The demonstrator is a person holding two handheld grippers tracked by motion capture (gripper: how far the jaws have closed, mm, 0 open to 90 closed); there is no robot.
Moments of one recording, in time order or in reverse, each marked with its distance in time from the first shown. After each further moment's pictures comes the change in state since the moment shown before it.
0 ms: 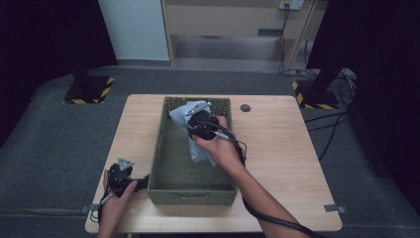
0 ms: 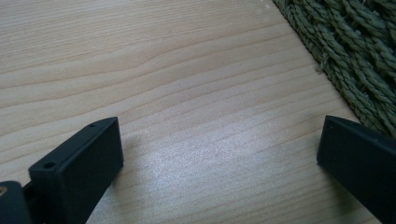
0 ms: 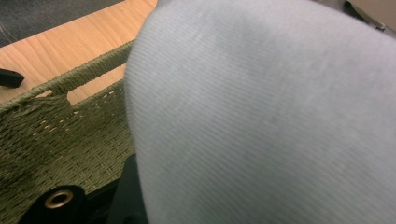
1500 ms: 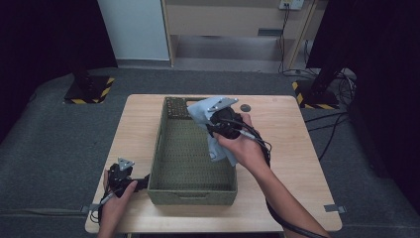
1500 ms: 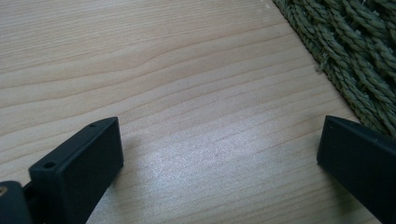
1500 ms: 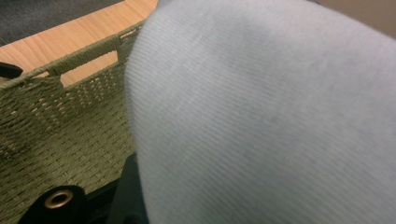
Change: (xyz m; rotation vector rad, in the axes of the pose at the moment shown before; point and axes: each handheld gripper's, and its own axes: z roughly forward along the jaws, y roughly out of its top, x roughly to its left) left arm 0.000 0.000 0.000 -0.001 0.001 0.000; right arm -0.032 -0.018 -0.062 -0.021 -0.034 0.017
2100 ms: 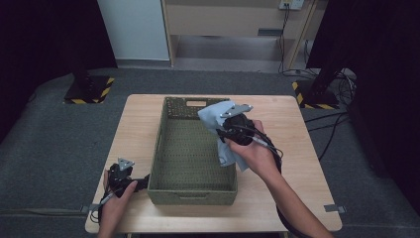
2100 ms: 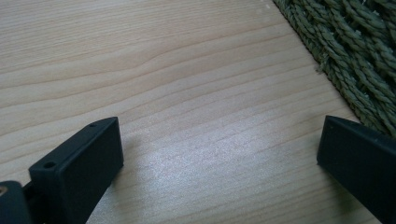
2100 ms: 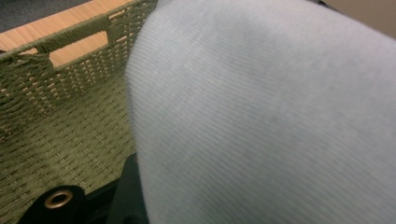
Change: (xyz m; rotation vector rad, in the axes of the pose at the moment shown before) left arm 0.000 0.000 0.000 -0.001 0.000 -0.002; right arm -0.013 -0.030 -0.012 -0.007 -0.008 0.029
